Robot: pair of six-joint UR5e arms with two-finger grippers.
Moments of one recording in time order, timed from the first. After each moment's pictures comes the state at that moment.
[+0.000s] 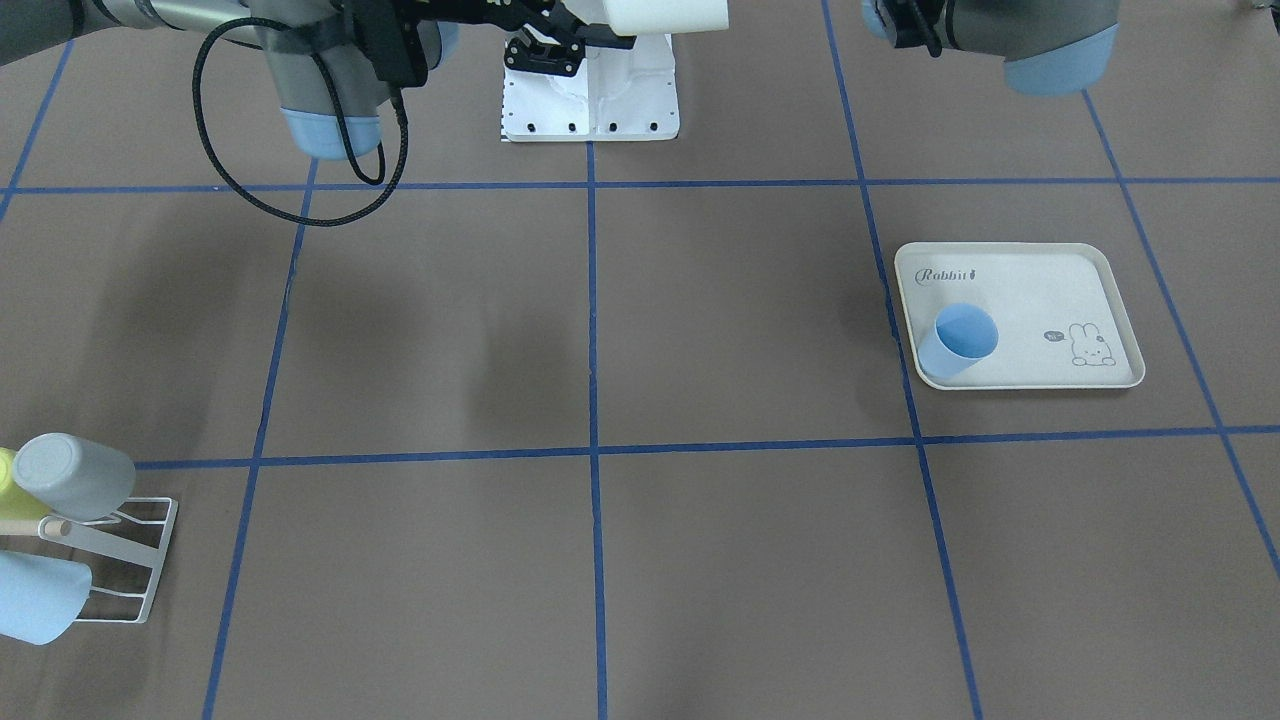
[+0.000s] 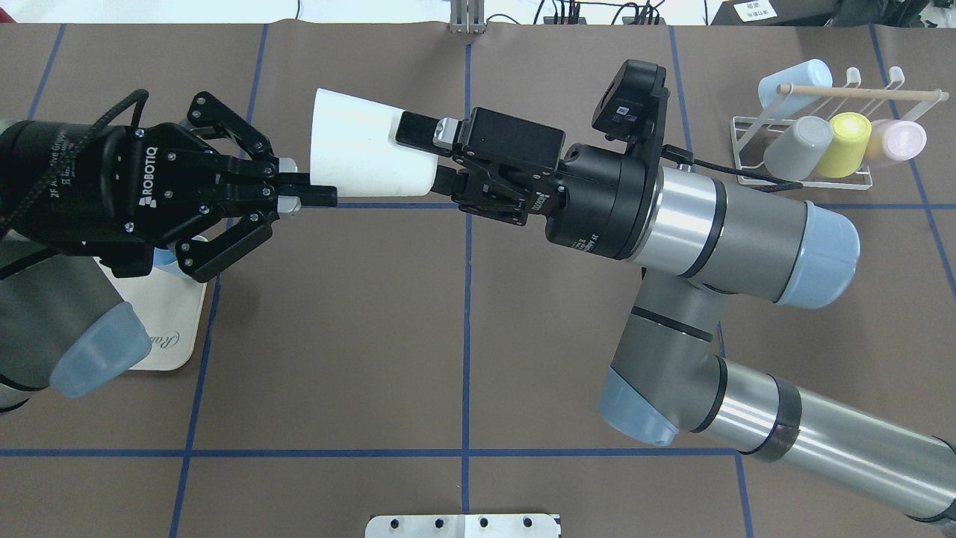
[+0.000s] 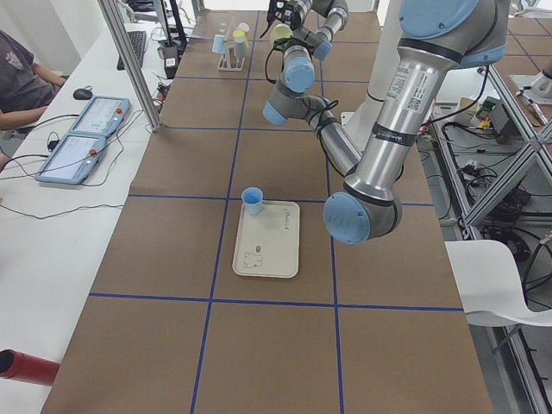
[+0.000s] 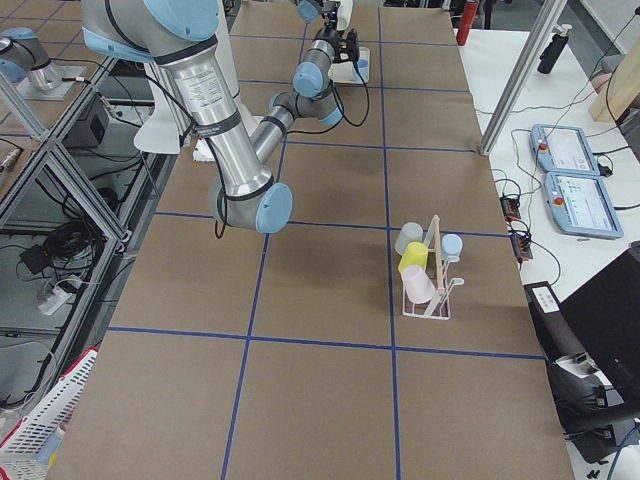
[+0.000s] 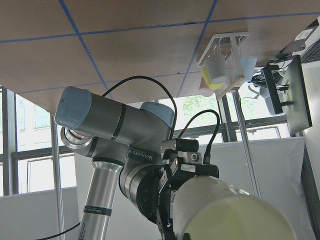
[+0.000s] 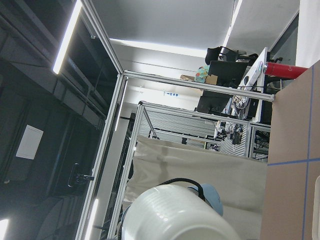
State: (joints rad) left arm -0.78 -1.96 -1.99 -3.06 -2.11 -3.47; right arm 0.54 -0.98 1.75 0.07 1.67 1.76
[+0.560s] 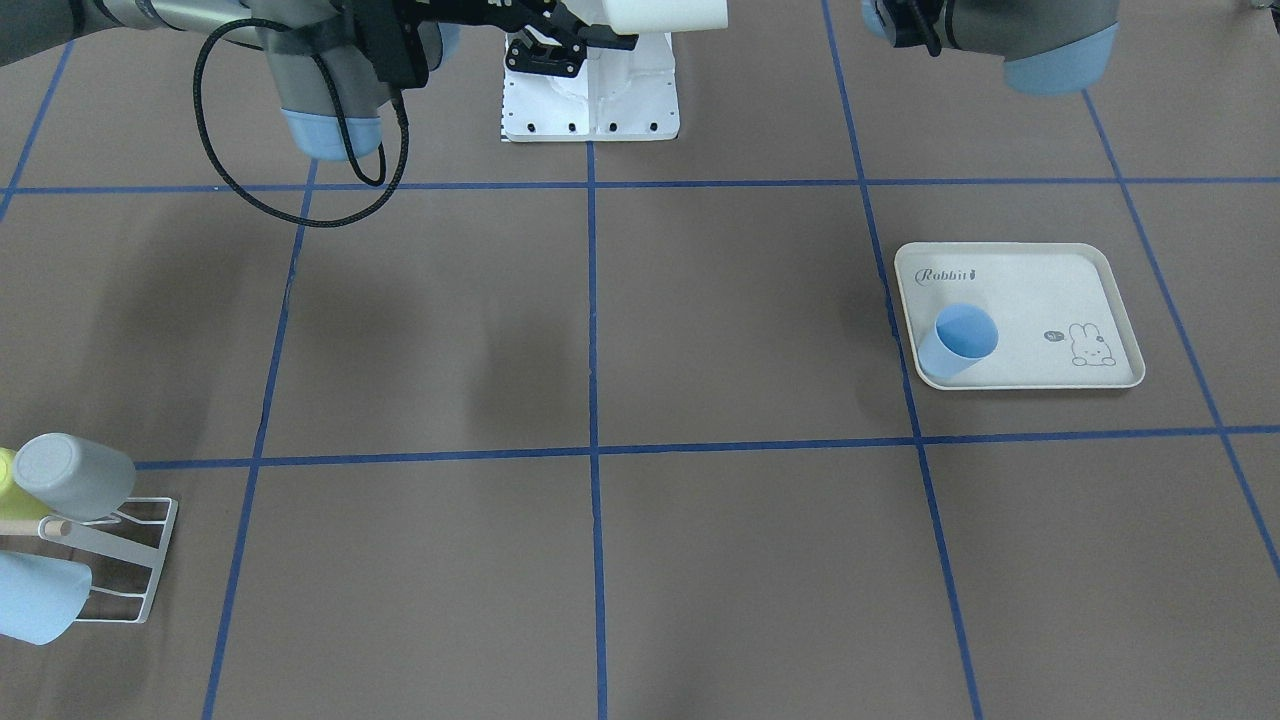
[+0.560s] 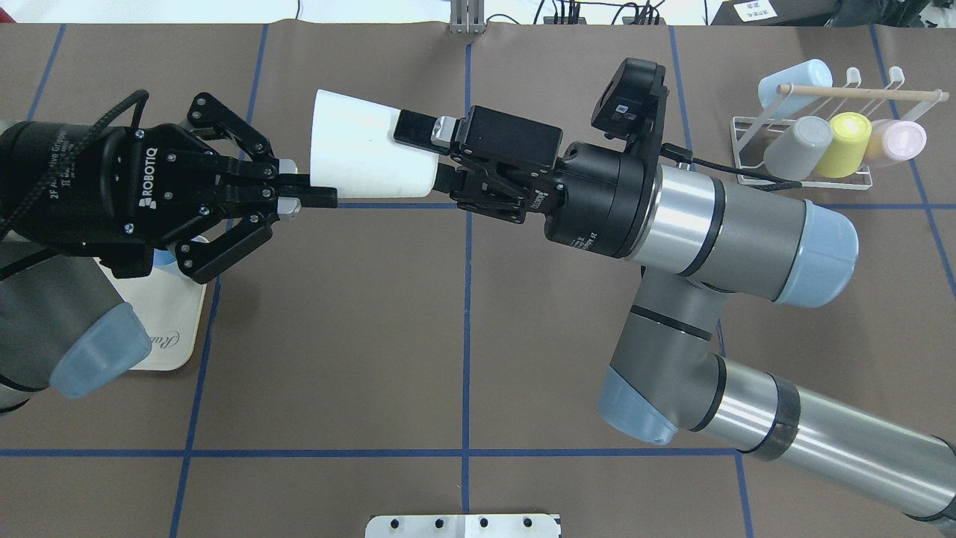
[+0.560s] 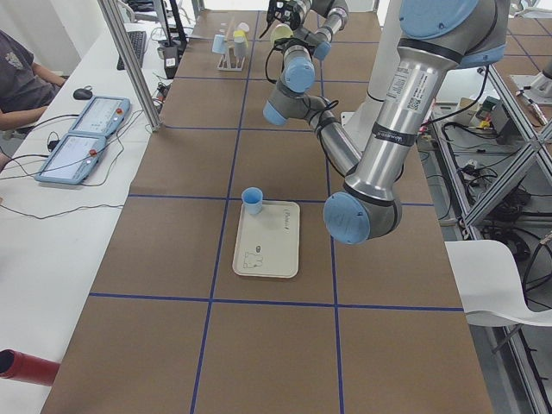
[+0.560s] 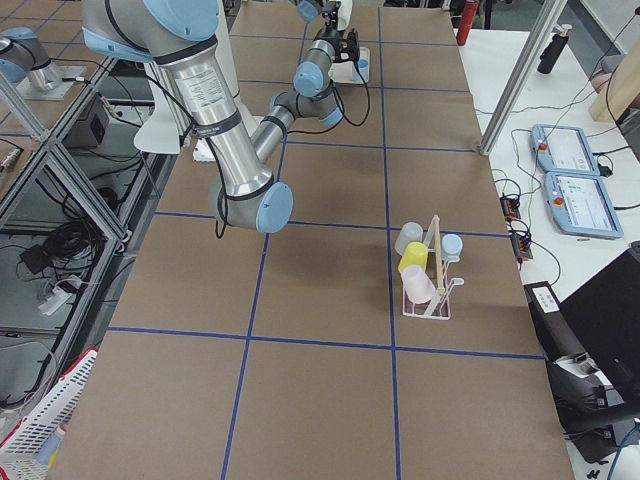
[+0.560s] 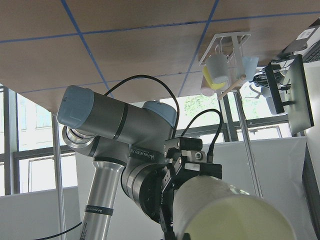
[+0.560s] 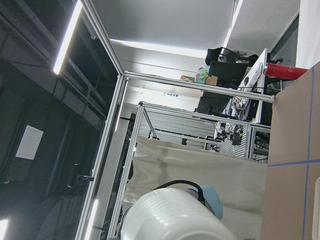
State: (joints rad) left arm -0.78 -1.96 -1.99 -3.06 -2.11 -3.47; right arm 0.54 -0.98 1.75 0.07 1.67 1.76
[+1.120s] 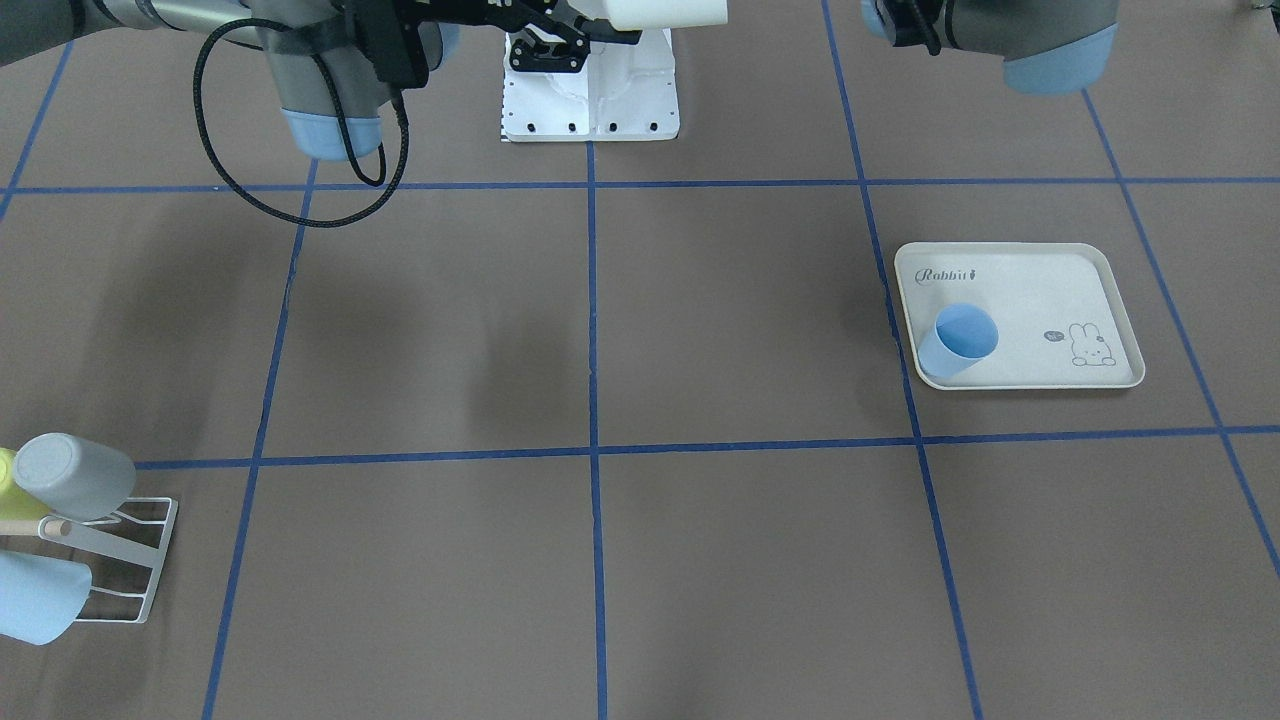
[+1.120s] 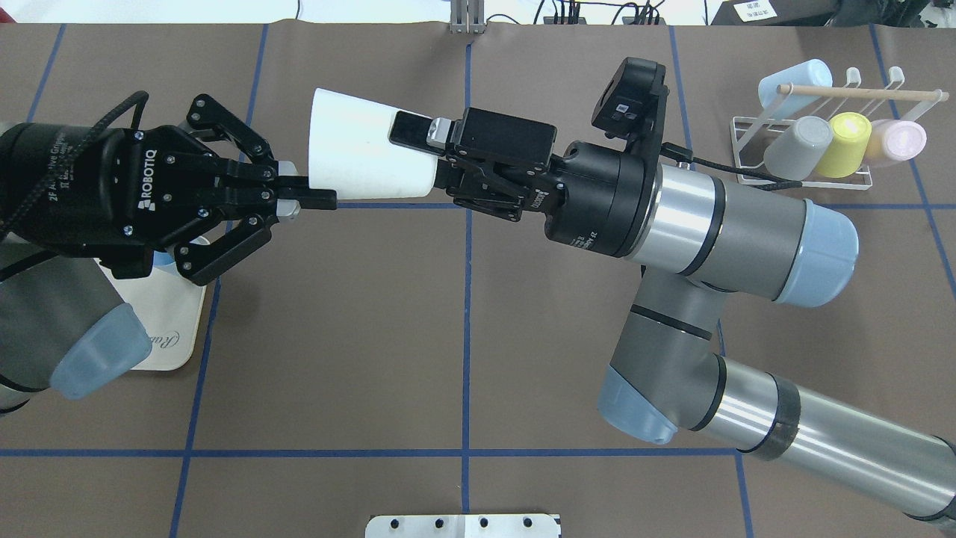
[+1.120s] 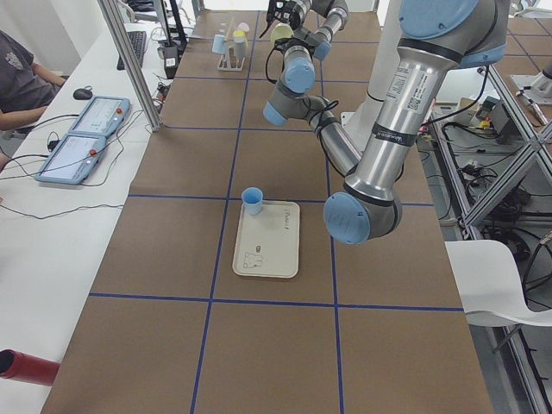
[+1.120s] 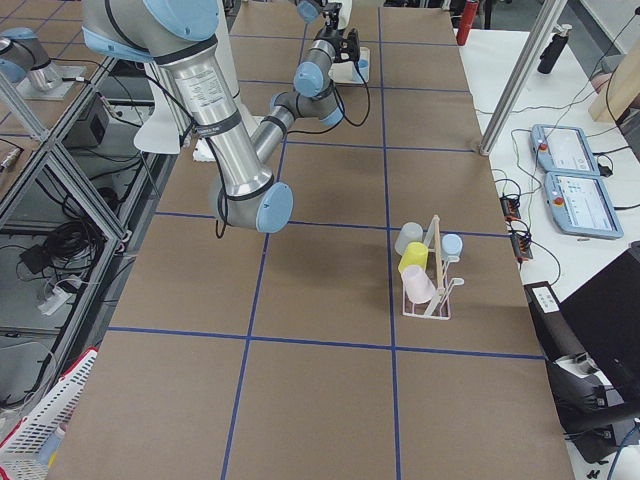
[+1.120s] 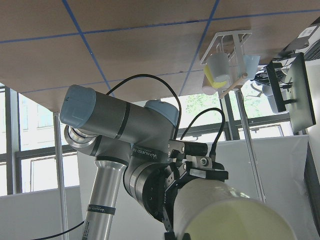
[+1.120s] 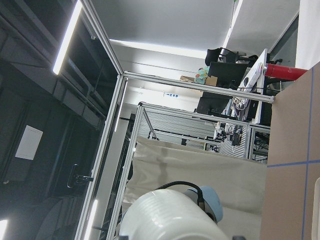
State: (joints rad) left arm -0.78 -1.95 -1.99 -3.07 -2.11 -3.47; right arm 0.54 -0.98 1.75 0.07 1.67 1.76
